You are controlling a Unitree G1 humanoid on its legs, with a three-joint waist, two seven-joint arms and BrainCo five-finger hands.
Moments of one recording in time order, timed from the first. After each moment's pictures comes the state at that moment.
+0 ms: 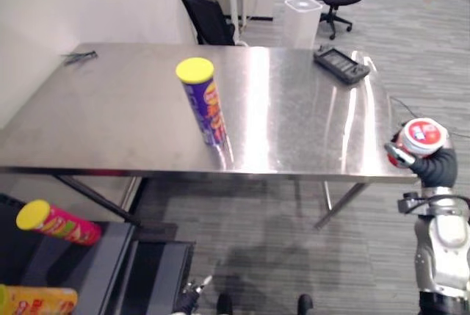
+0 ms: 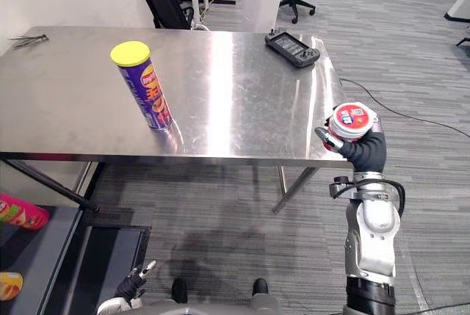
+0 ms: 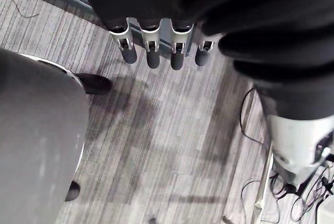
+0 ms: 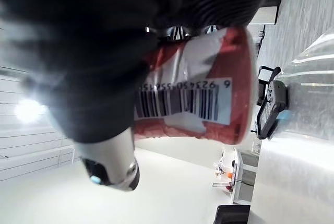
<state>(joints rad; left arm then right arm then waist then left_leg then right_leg) 0.12 0.09 0.22 1.07 -0.15 -0.17 -0.09 0.00 -0.25 -0.34 -0.21 0.22 -0.25 0.15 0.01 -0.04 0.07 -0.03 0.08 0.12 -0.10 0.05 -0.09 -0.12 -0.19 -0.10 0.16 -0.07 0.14</state>
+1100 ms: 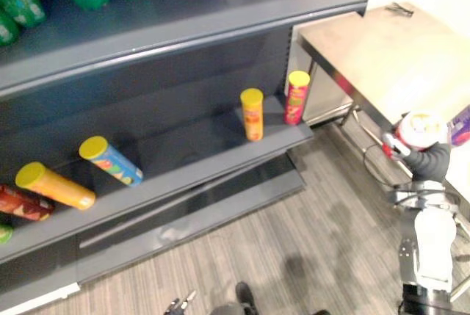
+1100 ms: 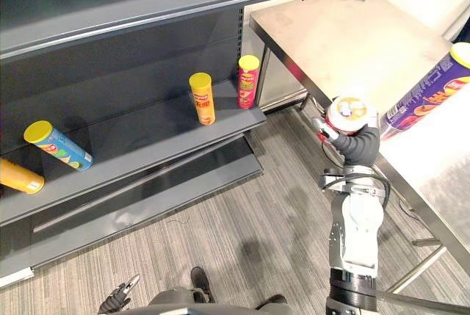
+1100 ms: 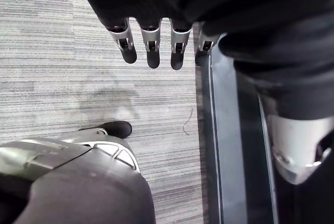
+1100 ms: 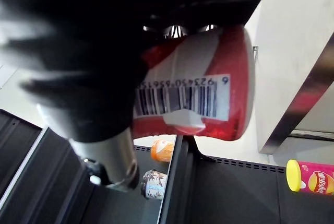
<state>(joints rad) 0.17 0.12 0.31 1.07 -0.15 -0.13 -0.08 -0.08 -0.17 -0.30 -0.22 0.16 -0.25 0.05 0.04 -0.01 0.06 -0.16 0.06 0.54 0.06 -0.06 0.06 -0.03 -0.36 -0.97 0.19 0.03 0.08</state>
